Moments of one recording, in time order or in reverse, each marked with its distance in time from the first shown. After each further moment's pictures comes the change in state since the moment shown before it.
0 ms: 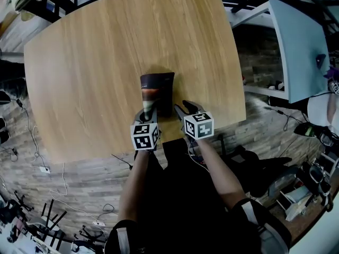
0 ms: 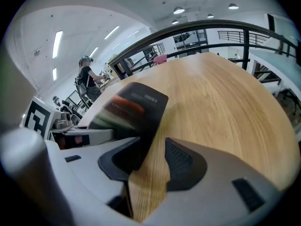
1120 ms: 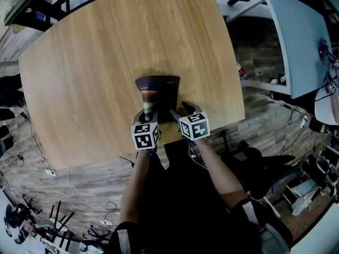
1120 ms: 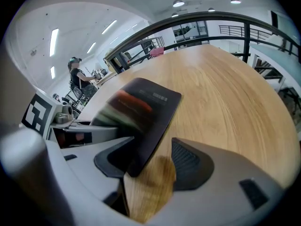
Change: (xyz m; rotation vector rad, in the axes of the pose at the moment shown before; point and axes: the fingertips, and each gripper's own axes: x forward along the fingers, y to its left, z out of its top) left arm 0.032 -0.017 -0.015 0.021 0.116 0.030; right arm 0.007 -0.025 -0.019 0.006 0.081 0.000
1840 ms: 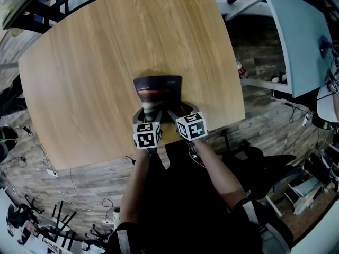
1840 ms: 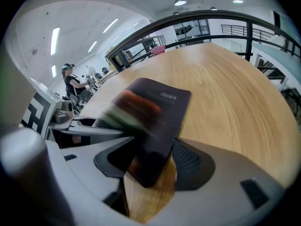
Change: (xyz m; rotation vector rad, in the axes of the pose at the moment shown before) left arm 0.008 -0.005 -0.002 0.061 0.063 0.034; right arm 0.007 0.001 -0.002 -0.013 0.015 0.012
